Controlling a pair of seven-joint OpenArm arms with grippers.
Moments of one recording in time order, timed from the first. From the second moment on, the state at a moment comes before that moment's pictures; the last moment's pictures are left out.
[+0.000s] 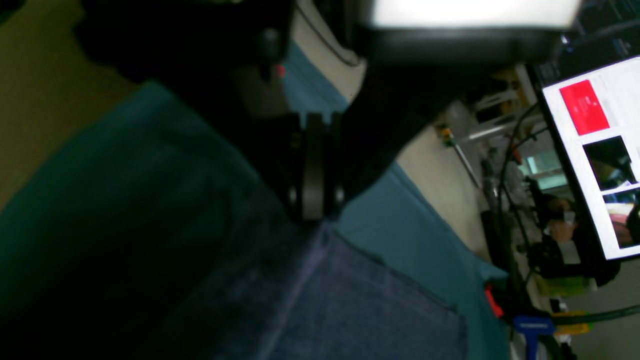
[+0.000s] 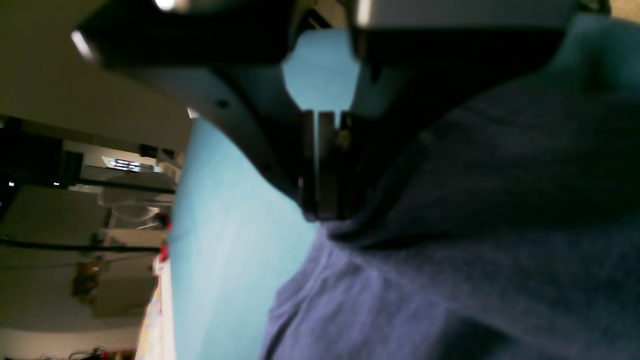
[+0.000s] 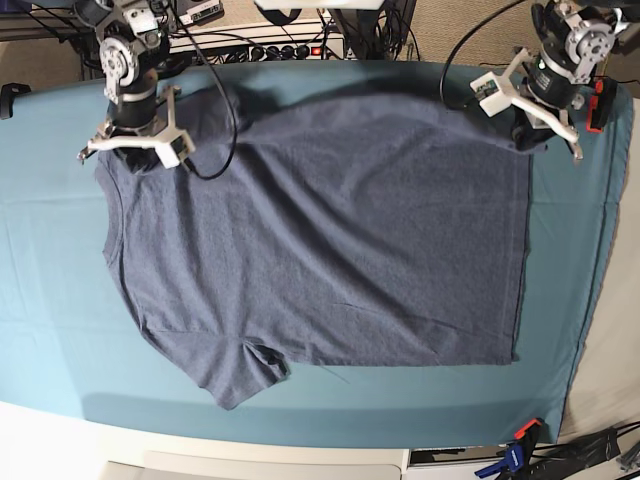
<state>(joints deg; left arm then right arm) 38.3 -53.6 17.2 126.8 25.6 -3.0 36.1 -29.9 33.8 -8.9 118.1 -33.1 2.9 -47.3</state>
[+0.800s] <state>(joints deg) 31.7 -53.4 17.3 122.3 22.3 -4.5 32.9 -10.8 32.9 -9.0 99.5 -26.7 6.2 -39.6</state>
